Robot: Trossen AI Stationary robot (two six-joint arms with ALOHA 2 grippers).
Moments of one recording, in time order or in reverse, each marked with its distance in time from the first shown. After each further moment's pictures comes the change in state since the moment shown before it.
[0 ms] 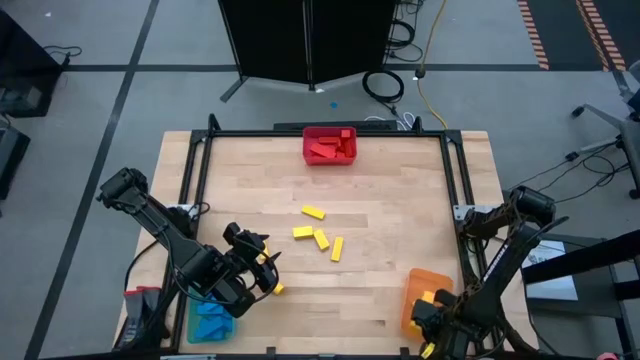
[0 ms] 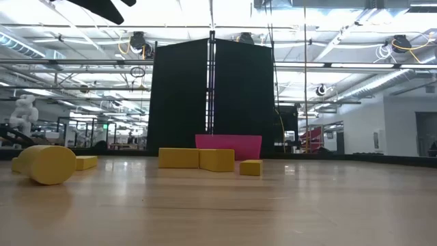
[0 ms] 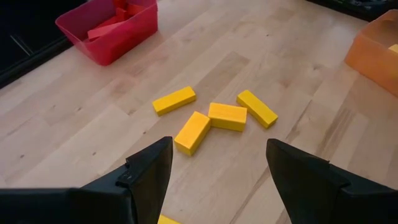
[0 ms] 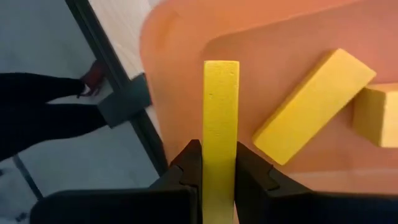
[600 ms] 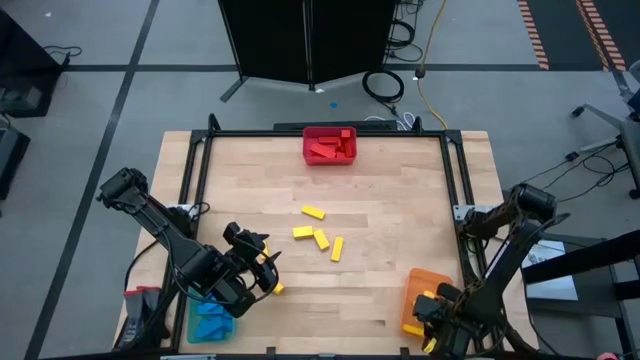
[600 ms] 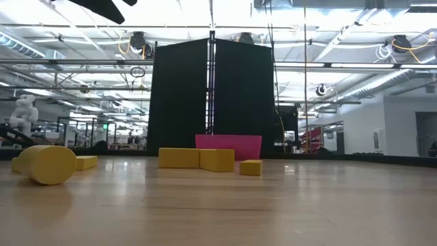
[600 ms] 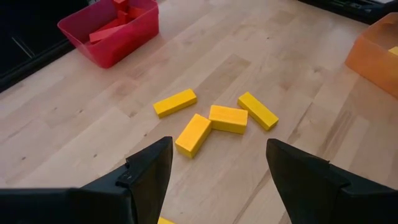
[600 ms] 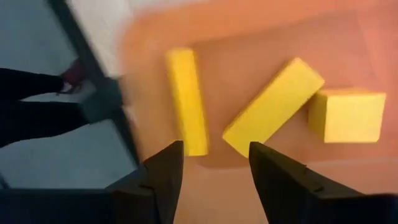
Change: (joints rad) left arm 0.000 0.000 0.000 0.000 -0.011 0.002; right arm -0.012 -0.025 0.021 -0.121 0.001 -0.037
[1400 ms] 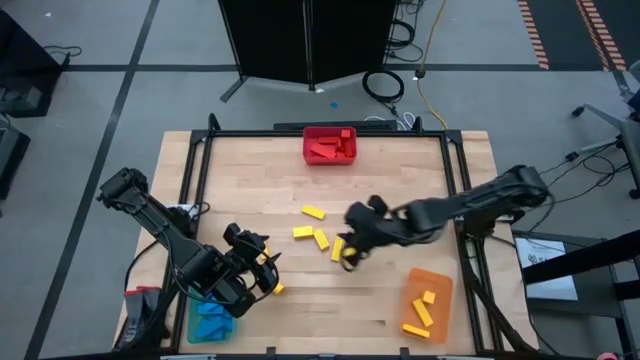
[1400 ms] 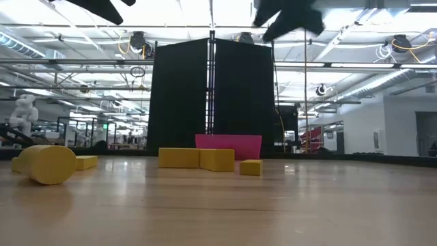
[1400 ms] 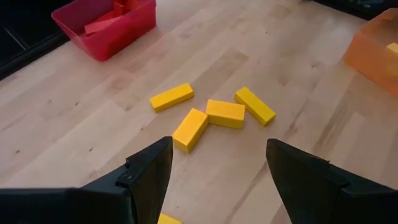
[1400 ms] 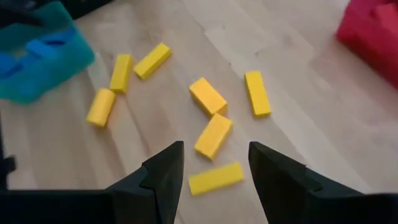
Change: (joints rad) left arm 0.000 0.000 0.000 0.005 0.025 -0.010; right arm -0.732 -0.099 0.227 0.114 0.371 -0.775
